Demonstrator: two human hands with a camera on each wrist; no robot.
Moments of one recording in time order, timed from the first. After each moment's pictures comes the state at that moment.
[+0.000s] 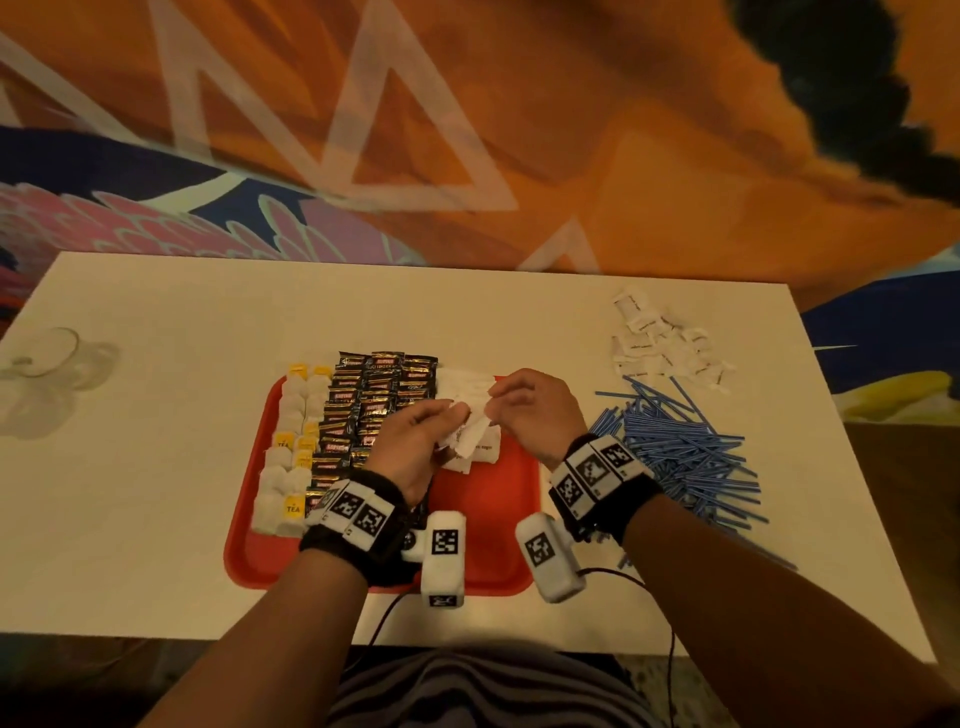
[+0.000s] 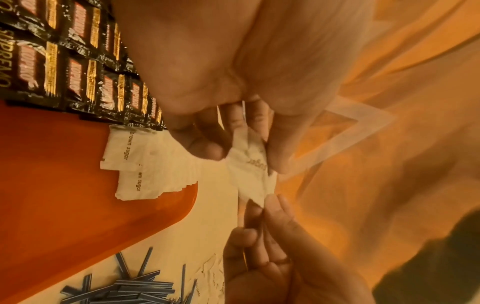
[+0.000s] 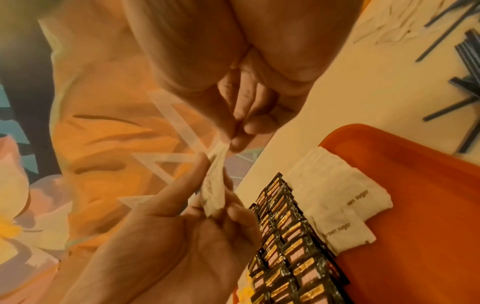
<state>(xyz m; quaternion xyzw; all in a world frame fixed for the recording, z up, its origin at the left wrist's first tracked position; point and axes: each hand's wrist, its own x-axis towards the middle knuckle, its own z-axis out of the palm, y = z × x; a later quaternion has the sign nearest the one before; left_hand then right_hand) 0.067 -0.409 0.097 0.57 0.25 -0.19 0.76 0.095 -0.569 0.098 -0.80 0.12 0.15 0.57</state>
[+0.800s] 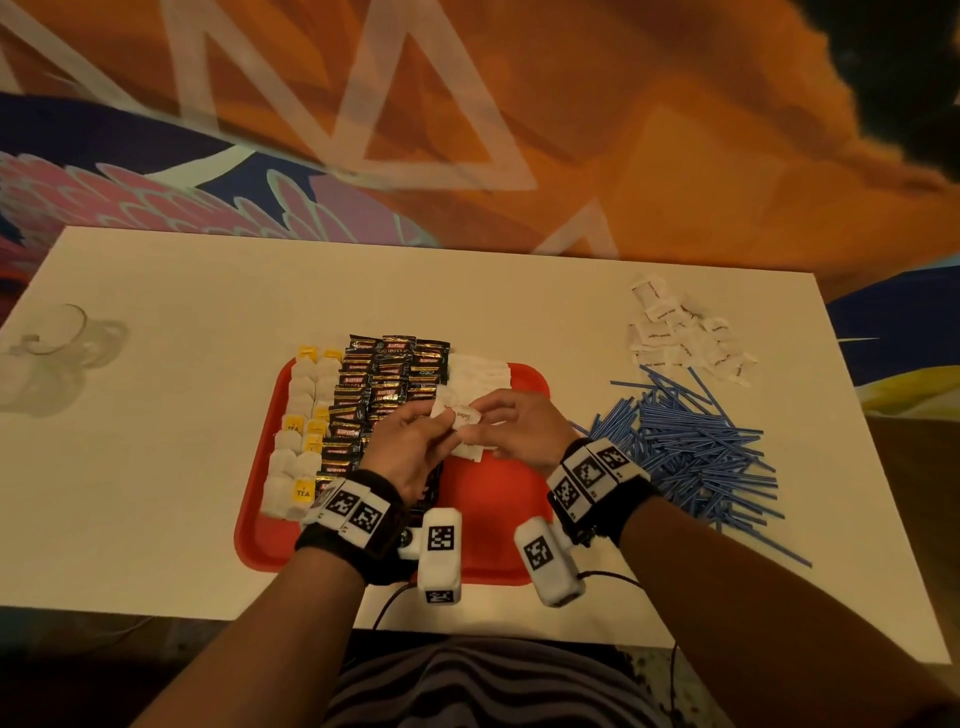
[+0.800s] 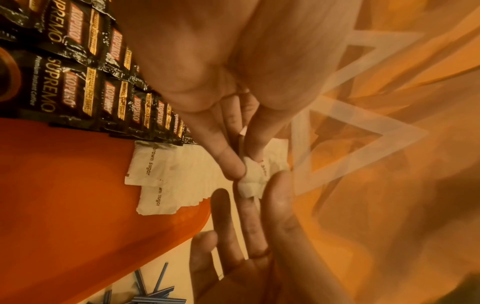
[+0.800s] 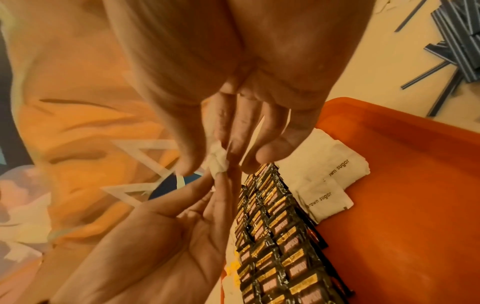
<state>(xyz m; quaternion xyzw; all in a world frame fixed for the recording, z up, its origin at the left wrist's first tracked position) 0.064 -0.388 0.073 0.49 0.32 -0.17 0.79 0.084 -0.548 0.084 -0.74 0.07 0.28 0.60</state>
